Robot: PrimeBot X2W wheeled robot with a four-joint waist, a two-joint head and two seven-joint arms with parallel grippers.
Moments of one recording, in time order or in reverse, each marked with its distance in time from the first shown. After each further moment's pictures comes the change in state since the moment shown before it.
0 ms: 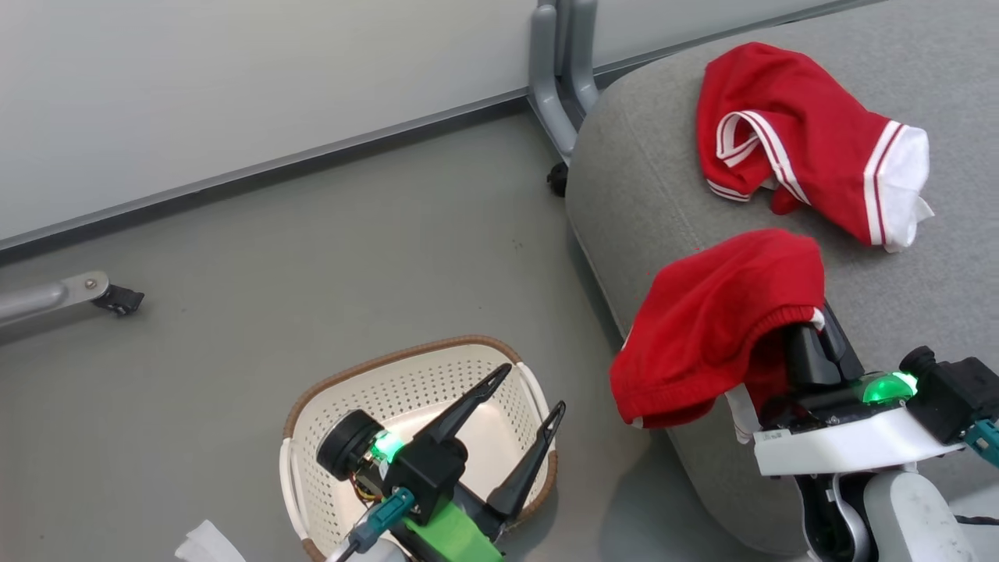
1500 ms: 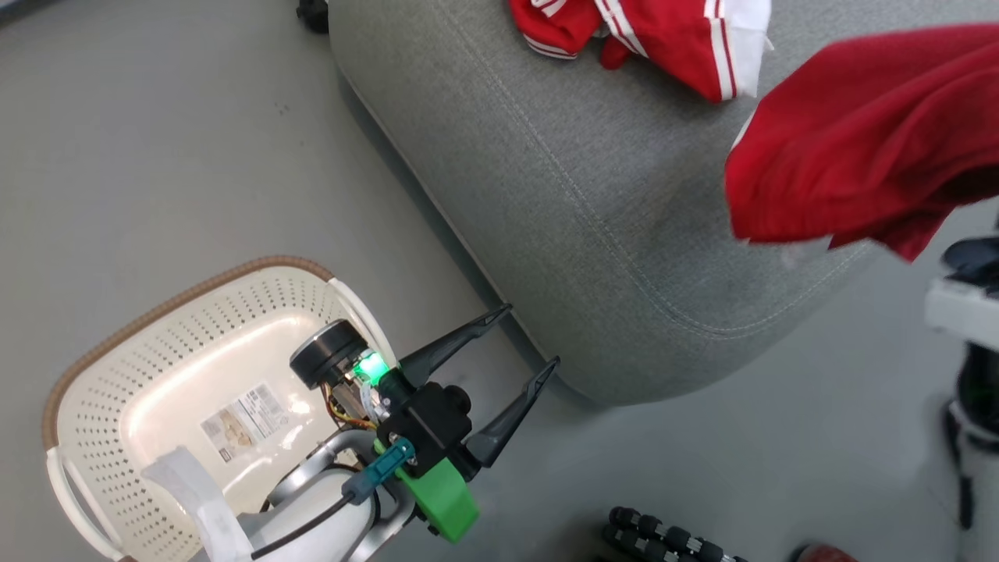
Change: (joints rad) left arm -0.188 0.155 -0.081 -0.127 0.067 -0.035 0.116; right arm -0.210 -0.027 -0.257 -0.202 -0.080 0.000 0.000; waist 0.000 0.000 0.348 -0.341
